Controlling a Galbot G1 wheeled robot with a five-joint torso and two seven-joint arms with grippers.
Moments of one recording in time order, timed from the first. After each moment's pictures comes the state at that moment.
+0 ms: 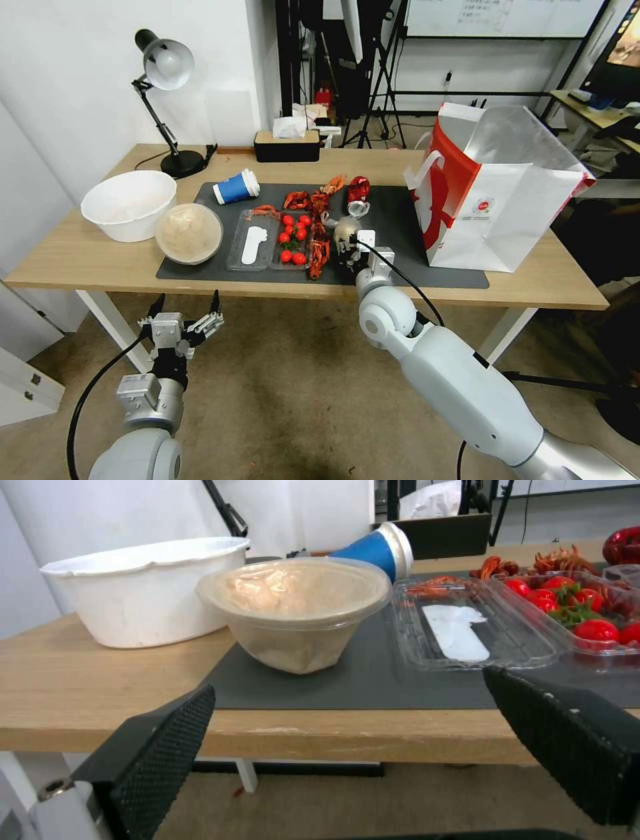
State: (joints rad) left arm 1.67 -1.57 -0.68 -2.19 -0.06 0.08 0.04; right arm -0.72 1.19 -0.21 1.69 0.78 -0.27 0.65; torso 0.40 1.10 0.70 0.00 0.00
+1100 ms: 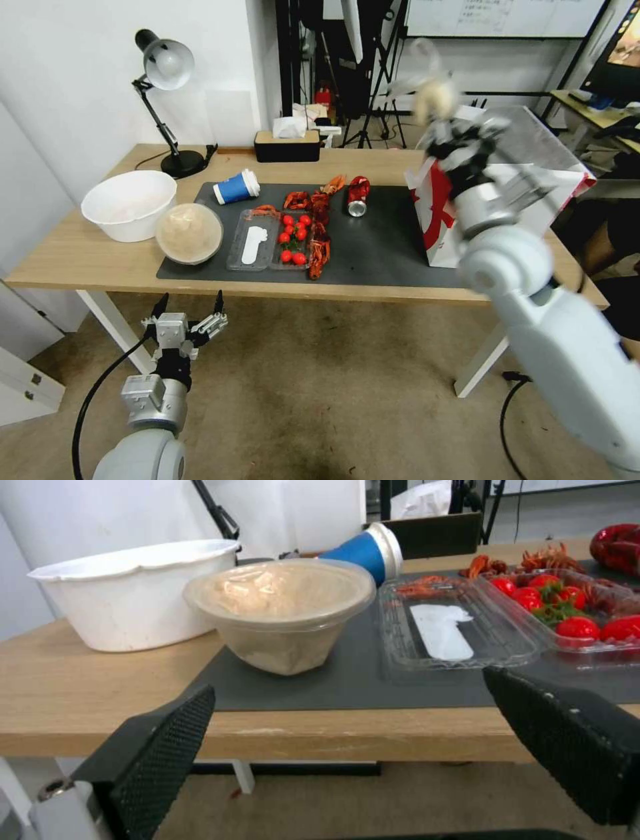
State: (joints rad) left arm 1.68 -1.58 -0.66 -2.20 -0.04 0.07 0.04; right arm -0.71 0.93 0.28 2.08 0.80 -0.21 0.56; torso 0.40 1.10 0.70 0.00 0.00
